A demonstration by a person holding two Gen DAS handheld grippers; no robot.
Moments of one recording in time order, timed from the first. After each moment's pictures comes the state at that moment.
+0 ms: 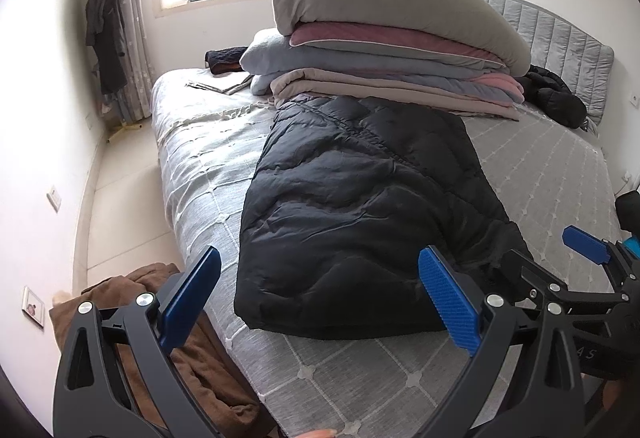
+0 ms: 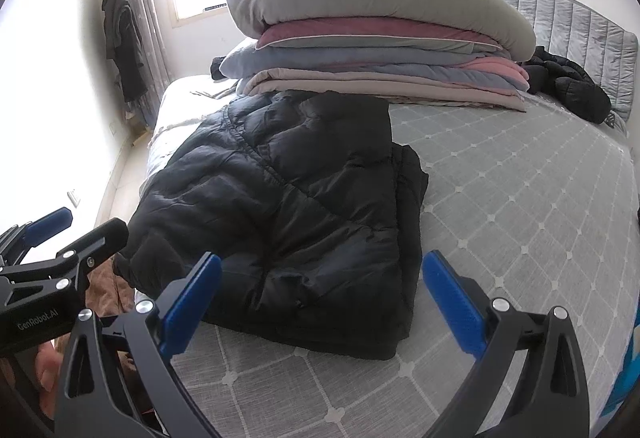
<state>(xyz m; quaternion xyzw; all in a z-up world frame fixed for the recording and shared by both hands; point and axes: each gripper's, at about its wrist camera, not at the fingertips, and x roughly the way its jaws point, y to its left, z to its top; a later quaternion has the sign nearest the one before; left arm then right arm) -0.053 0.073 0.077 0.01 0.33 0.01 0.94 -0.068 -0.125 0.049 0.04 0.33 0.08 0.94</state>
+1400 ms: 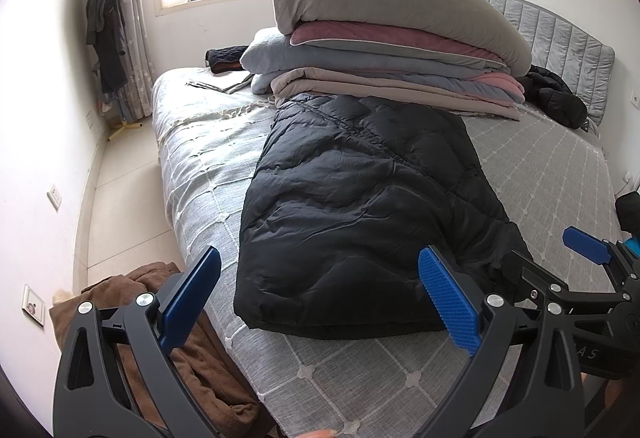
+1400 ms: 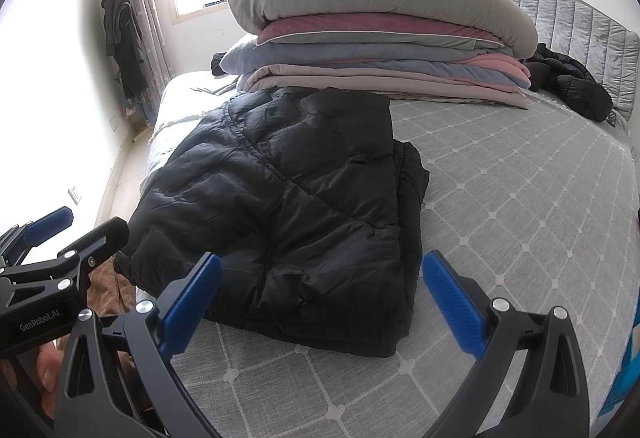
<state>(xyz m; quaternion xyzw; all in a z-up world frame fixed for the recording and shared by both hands) -0.052 0.074 0.078 0.01 0.33 0.01 0.94 -0.073 -0.130 0.049 0.04 0.34 0.08 0.94</state>
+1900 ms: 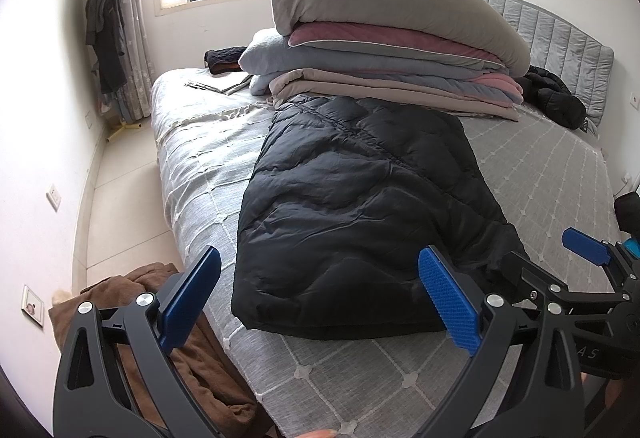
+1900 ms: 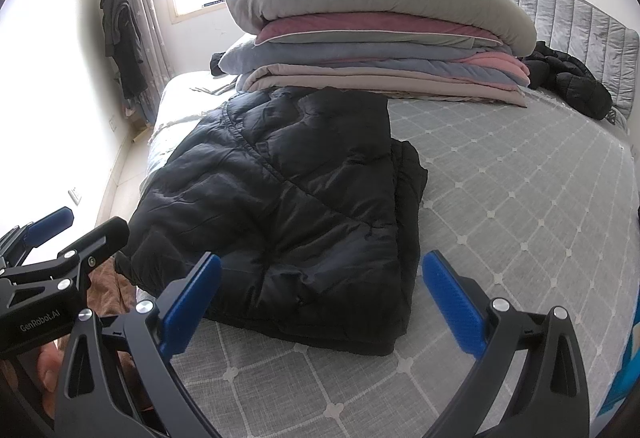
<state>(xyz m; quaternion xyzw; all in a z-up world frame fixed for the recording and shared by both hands) -0.053 0.074 0.077 0.01 0.33 0.01 0.94 -0.074 -0.134 0.051 0.04 0.34 0.08 0.94</state>
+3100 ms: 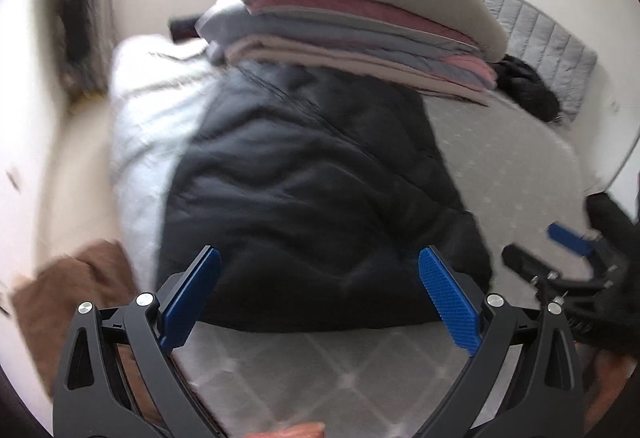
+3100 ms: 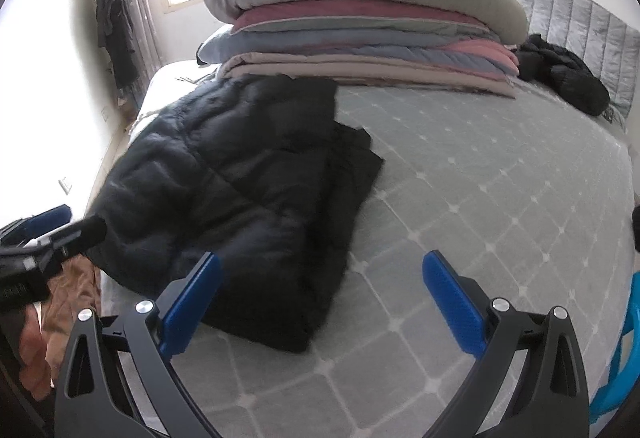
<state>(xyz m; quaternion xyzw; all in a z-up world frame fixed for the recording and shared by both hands) -0.027 0.044 0.060 -0.04 0.38 -0.06 0.92 -0.062 -0.207 0.032 0.03 0.36 0.09 0.93</state>
